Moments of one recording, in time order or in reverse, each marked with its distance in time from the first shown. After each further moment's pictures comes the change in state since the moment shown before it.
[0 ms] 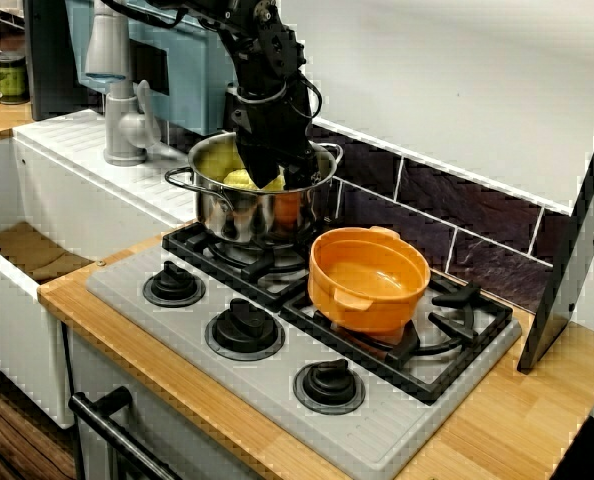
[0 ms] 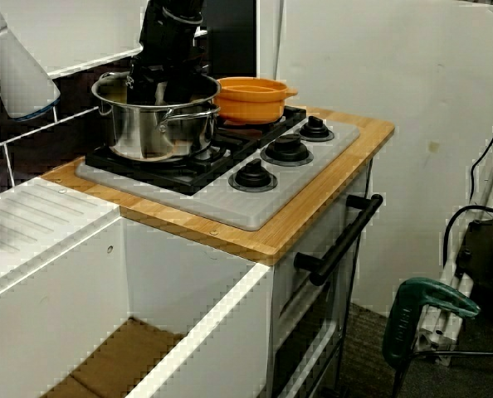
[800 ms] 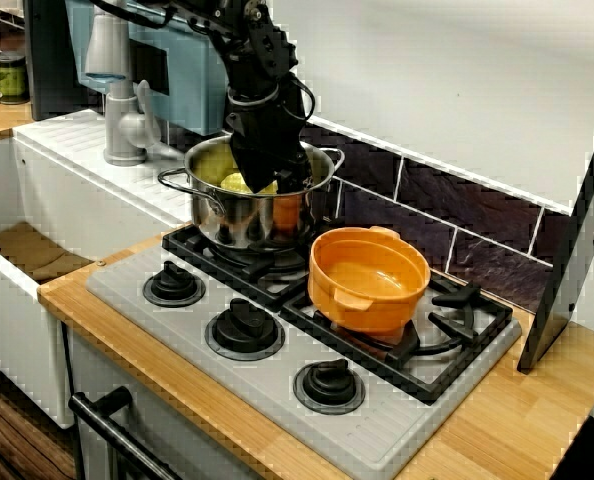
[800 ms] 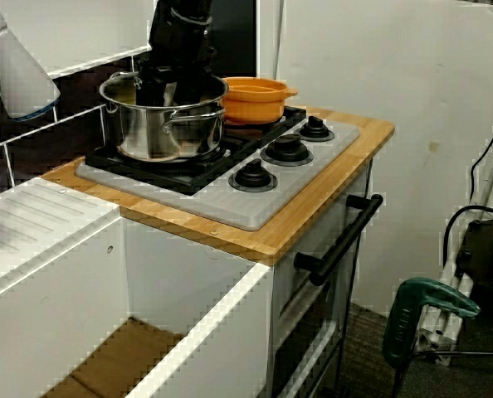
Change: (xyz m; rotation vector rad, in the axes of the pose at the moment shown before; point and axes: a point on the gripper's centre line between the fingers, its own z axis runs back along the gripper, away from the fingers) arm -0.006 -0.005 0.004 -0.025 -0.007 -0.030
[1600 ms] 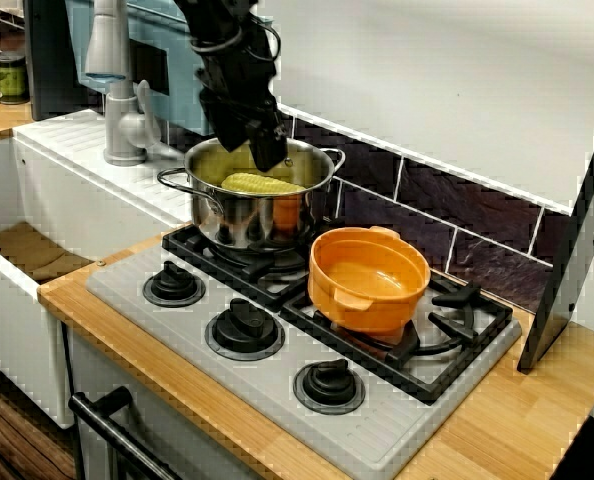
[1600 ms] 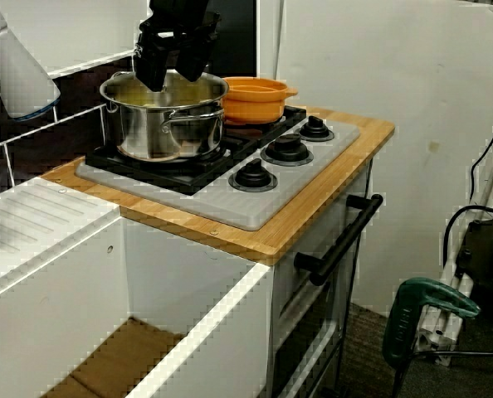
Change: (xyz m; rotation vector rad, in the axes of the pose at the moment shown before) arm -0.003 0.013 0.042 -0.035 -0.050 0.013
